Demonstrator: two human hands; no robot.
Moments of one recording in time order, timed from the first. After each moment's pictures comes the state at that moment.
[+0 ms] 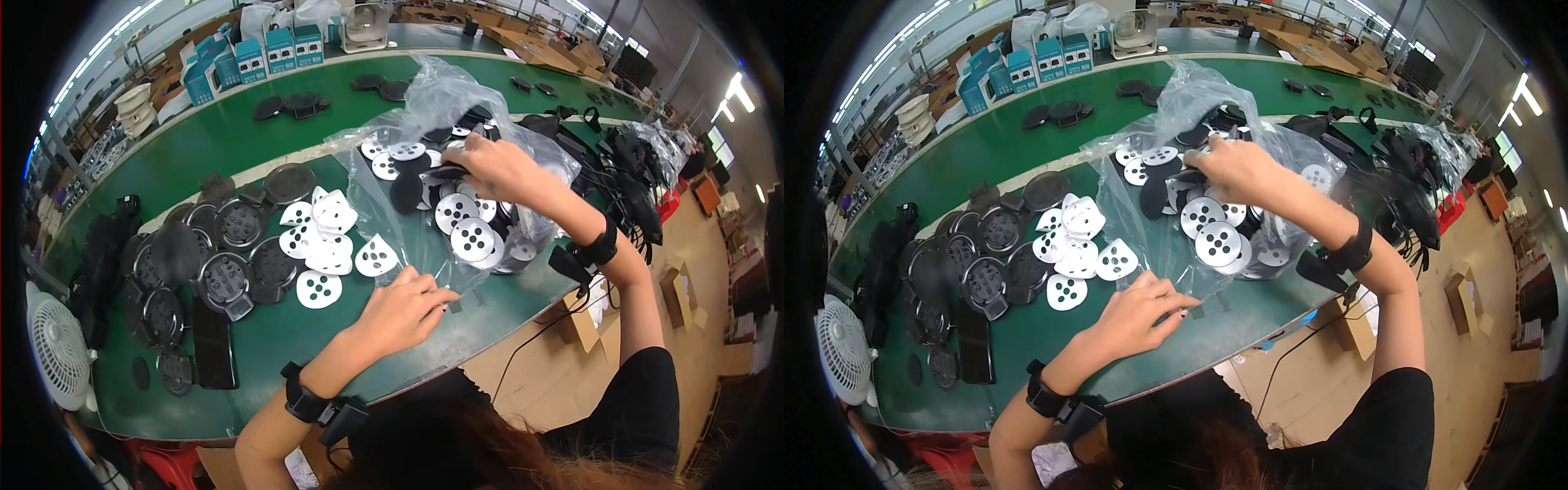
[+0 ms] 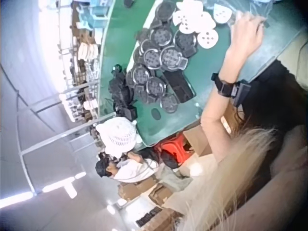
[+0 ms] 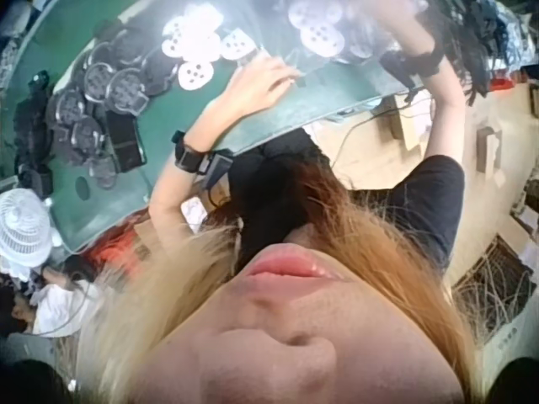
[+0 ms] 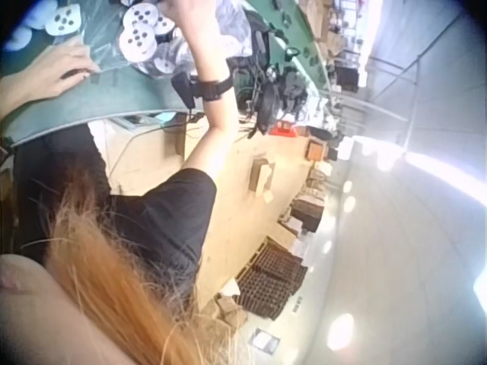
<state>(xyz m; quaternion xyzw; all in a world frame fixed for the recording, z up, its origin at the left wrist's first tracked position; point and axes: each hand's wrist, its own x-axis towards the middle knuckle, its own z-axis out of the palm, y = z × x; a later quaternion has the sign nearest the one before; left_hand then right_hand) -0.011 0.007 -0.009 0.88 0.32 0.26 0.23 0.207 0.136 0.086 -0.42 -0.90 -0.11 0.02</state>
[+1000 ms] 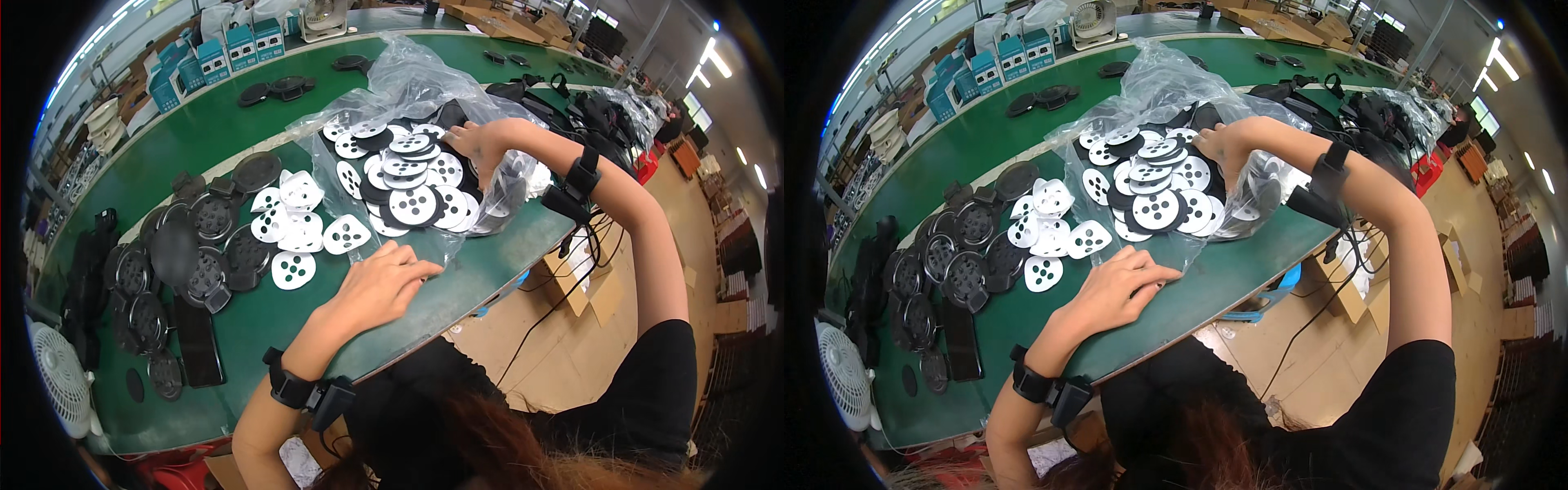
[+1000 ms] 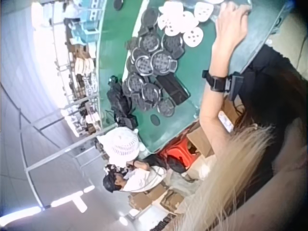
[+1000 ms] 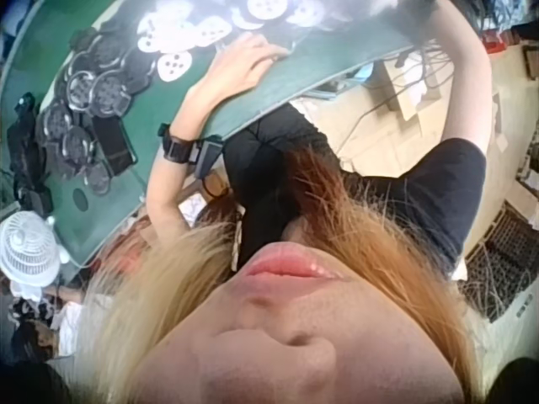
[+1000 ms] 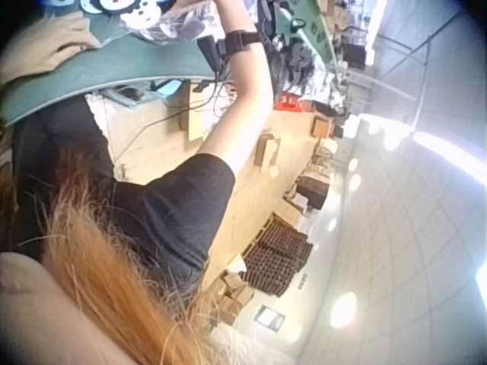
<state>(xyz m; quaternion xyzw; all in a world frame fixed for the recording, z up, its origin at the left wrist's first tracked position) -0.013 0.006 -0.003 0.90 0.28 0.23 0.26 0.249 0.170 0.065 -0.47 -0.82 0.05 -0.33</state>
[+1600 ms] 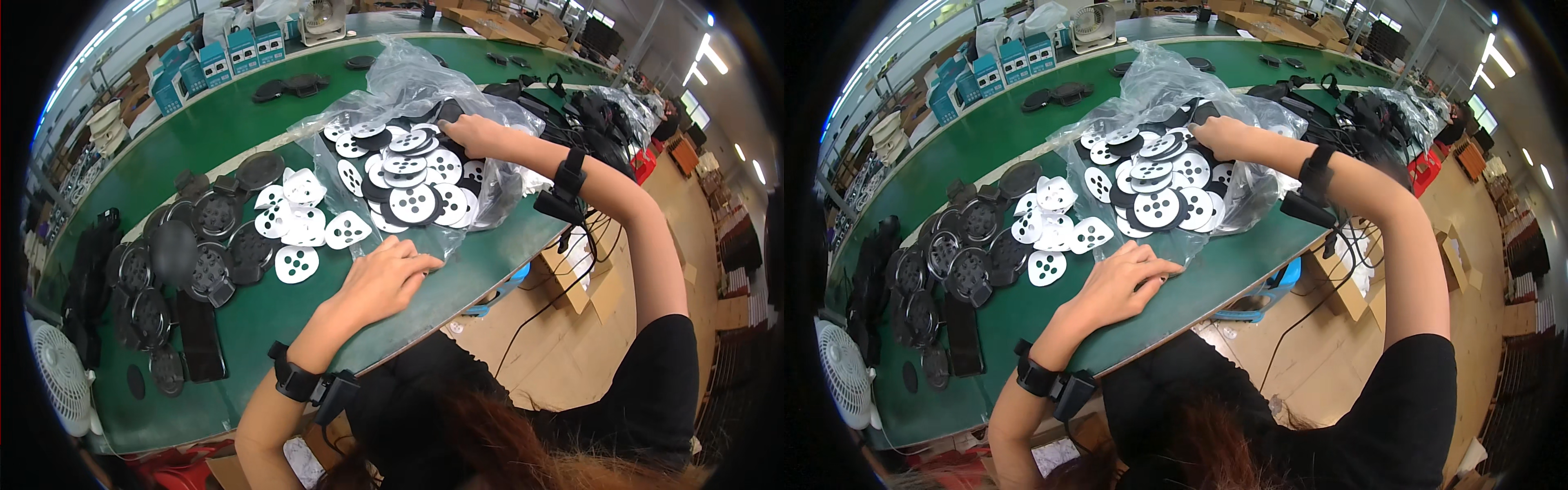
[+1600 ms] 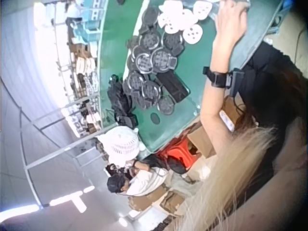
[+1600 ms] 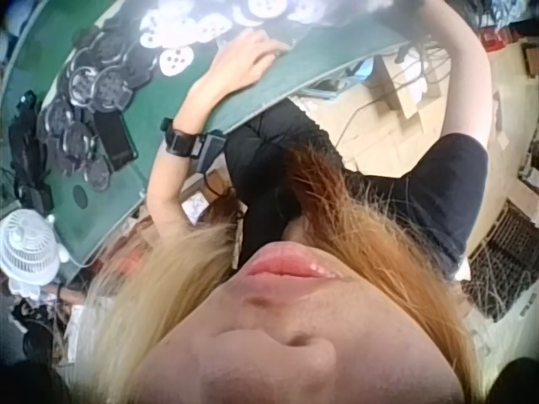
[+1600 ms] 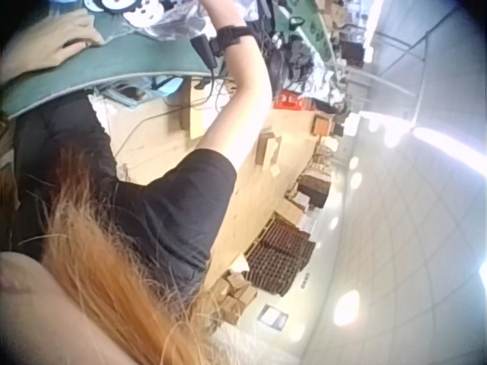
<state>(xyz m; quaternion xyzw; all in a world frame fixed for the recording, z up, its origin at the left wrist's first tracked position) -0.011 0.003 -0.008 0.90 0.29 0.23 0.24 0.247 0.158 0.066 -0.53 -0.83 -0.04 -0.16</state>
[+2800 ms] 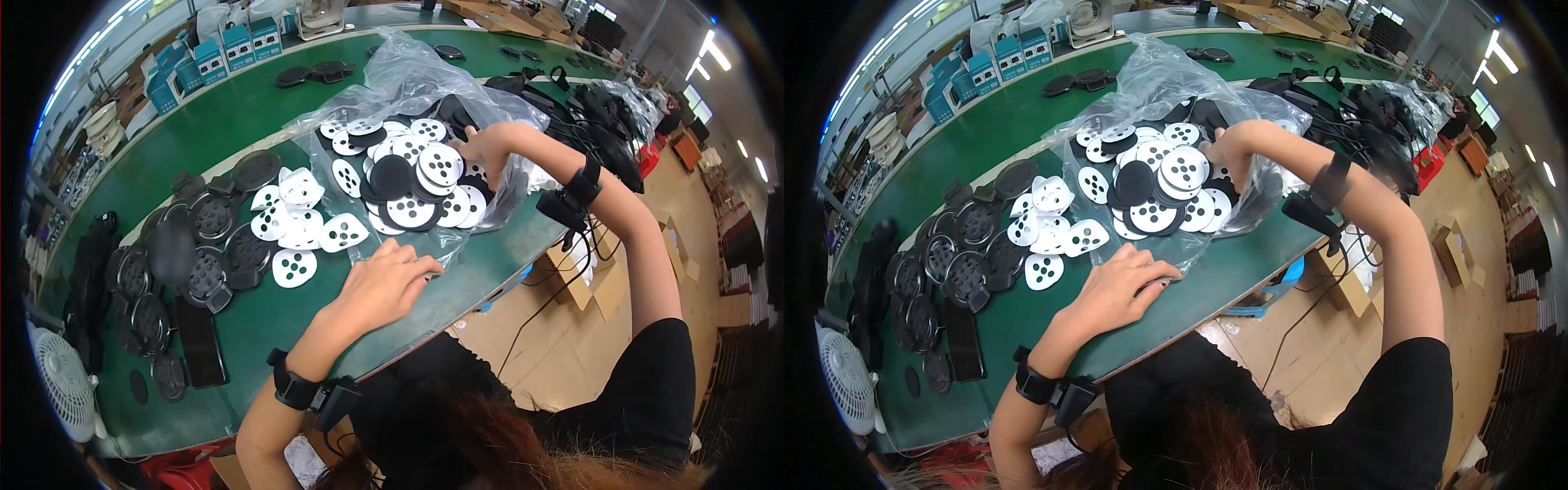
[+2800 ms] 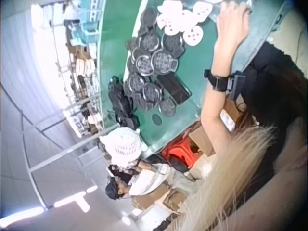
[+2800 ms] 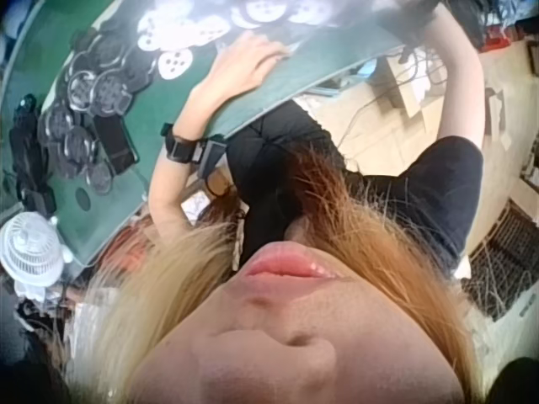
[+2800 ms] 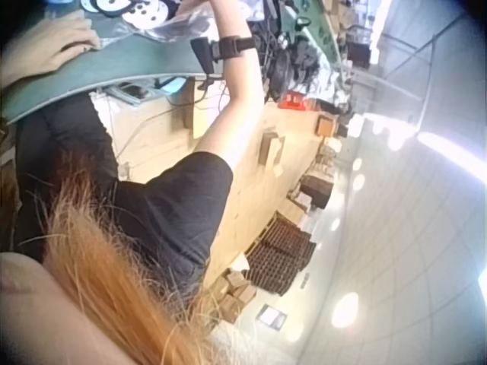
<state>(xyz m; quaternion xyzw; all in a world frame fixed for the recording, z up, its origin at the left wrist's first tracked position) -0.011 0.000 0.000 0.90 0.31 0.19 0.24 0.251 0.150 0.068 -0.52 -0.77 0.06 -0.38</state>
